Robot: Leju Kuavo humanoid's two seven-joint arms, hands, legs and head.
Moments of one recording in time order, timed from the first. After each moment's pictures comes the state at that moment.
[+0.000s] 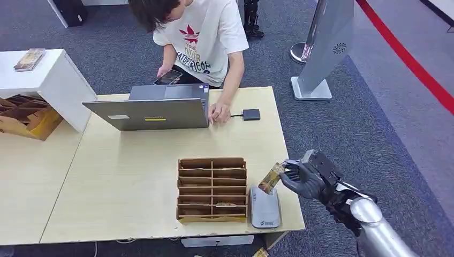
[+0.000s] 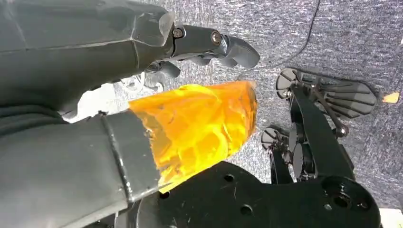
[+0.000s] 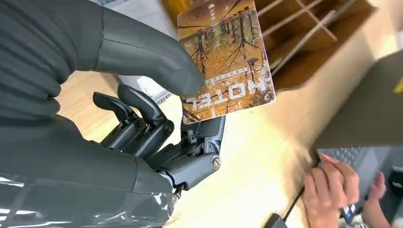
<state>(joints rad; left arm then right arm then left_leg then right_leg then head) -0.04 0.11 -1.24 -0.13 1.52 0.07 -0.14 -0.26 -0.44 0.44 -1.32 -0.30 0.32 -0.03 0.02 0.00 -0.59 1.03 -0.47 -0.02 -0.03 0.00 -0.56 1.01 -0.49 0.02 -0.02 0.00</state>
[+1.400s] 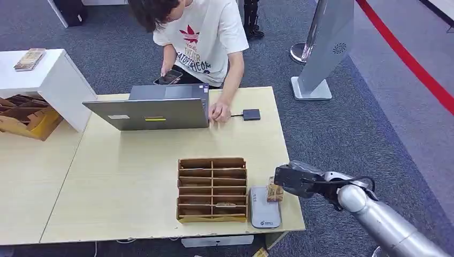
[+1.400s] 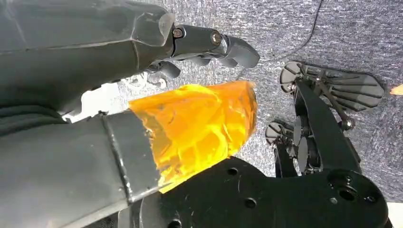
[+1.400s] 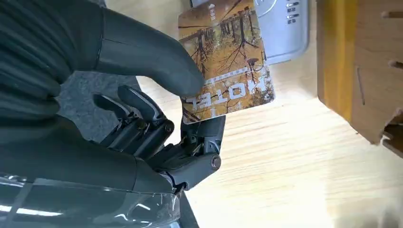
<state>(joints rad) -0.04 0.11 -1.24 -0.12 1.52 0.05 -0.12 -0.49 -0.55 0.75 -1.25 0.12 0.35 0.02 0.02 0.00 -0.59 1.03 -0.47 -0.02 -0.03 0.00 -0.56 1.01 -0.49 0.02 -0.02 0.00</state>
